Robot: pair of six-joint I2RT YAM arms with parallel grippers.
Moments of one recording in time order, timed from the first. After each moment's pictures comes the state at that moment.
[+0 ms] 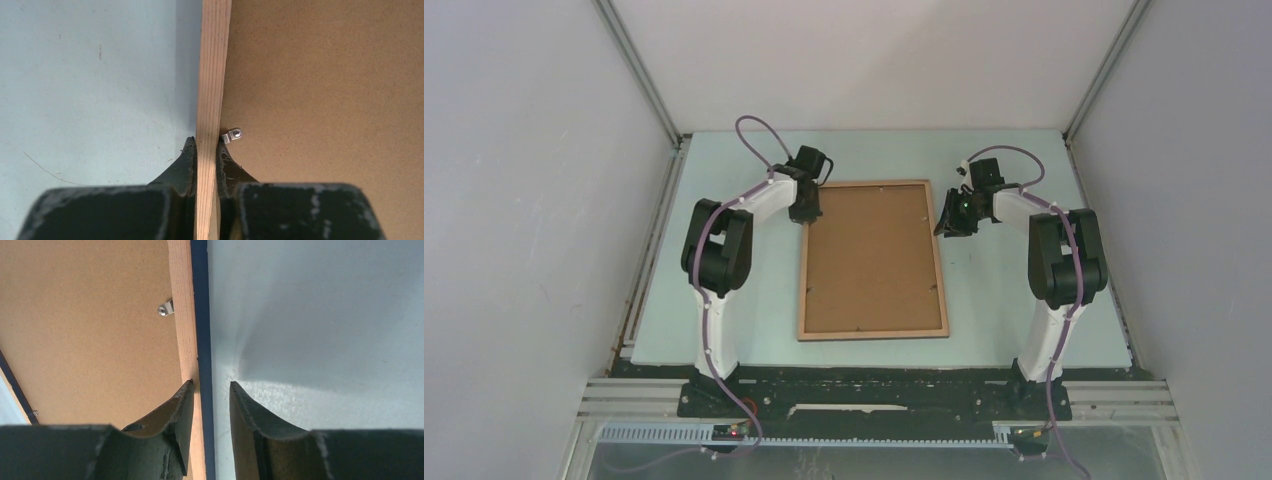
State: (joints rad) left arm -0.36 2.12 1.61 -0.64 -0.21 -0.43; right arm 0.14 1.94 1.27 -0.39 -0.34 0.31
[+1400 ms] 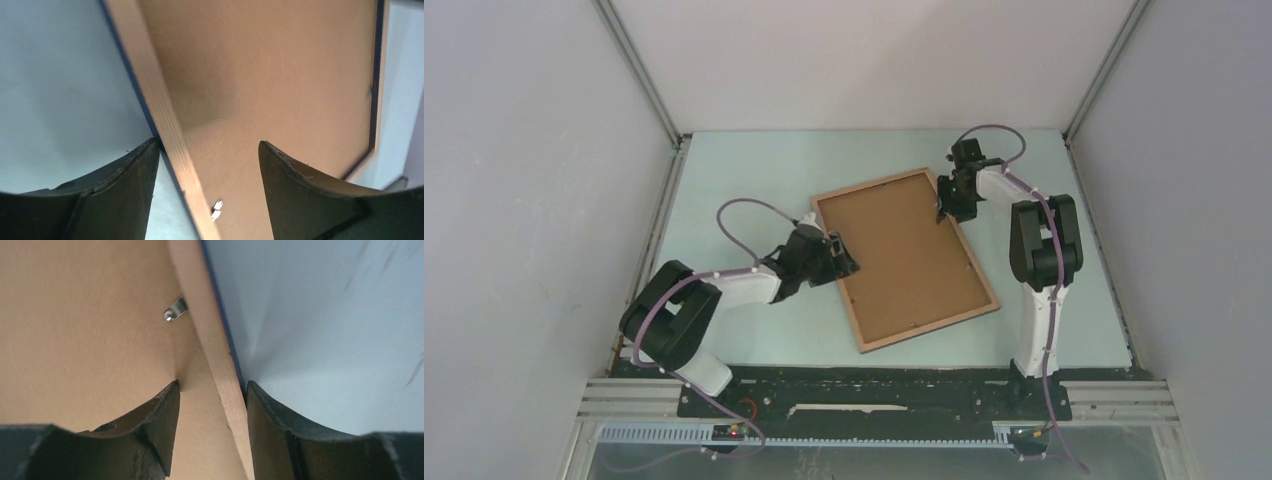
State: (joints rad) left arm -0.56 1.57 0.67 0.16 0.07 -0.81; right arm 0.21 2.09 1.55 -0.63 -0.09 0.23
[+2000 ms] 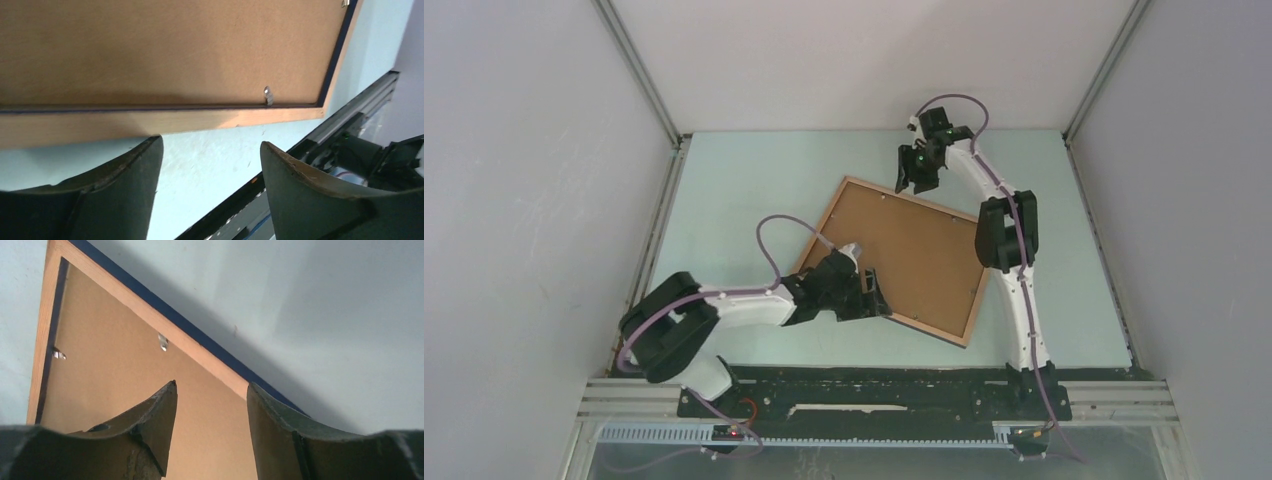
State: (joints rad) left arm -0.89 1.55 0.66 0.13 0.16 -0.97; right arm 0.28 2.50 2.30 -0.86 -0.27 0.23
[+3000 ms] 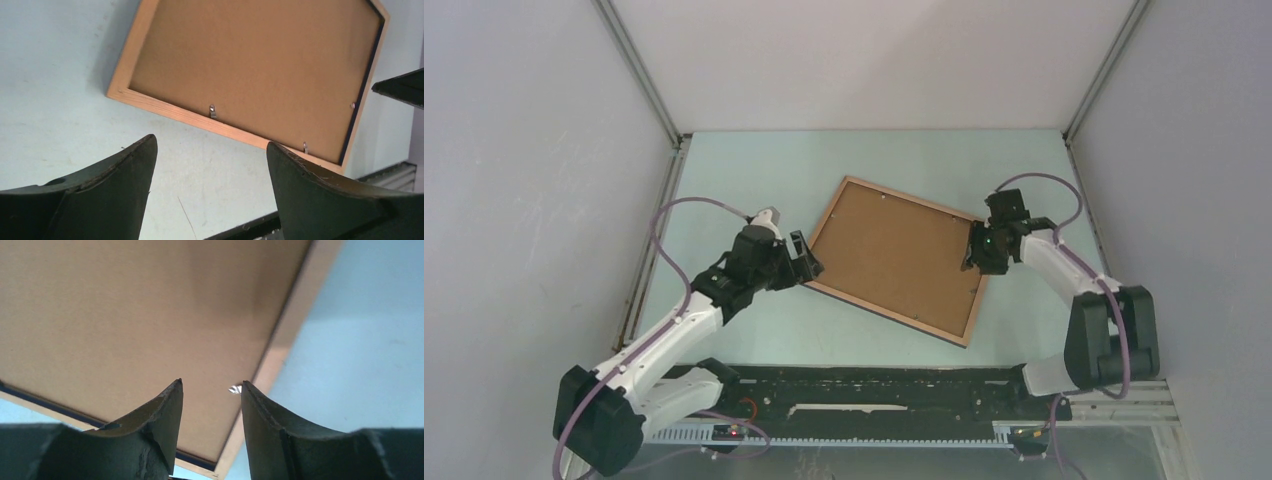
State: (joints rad) left arm -0.50 0.97 0.67 -0.38 -0.02 -0.68; right arm 0.16 1.47 0.94 -0.61 -0.11 0.35
